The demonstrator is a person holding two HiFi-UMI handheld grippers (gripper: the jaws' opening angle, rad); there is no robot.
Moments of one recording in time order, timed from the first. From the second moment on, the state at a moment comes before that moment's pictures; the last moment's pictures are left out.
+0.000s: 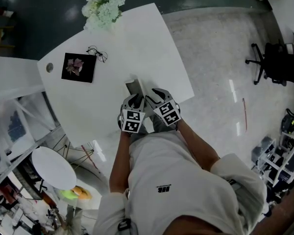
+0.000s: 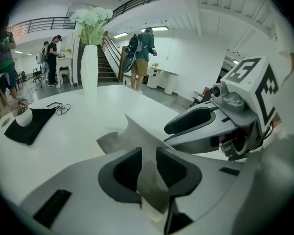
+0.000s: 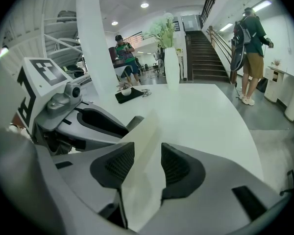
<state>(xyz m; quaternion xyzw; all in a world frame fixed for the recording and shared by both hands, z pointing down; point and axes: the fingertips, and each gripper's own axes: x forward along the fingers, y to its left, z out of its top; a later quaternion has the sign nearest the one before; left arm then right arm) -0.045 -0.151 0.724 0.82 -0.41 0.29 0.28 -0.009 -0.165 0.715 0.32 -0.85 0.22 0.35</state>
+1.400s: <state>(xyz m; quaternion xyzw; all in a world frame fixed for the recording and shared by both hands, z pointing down) -0.087 -0.138 0.733 0.80 -0.44 0.28 0.30 -0.044 -0.154 0.707 0.29 -0.86 0.22 0.35</state>
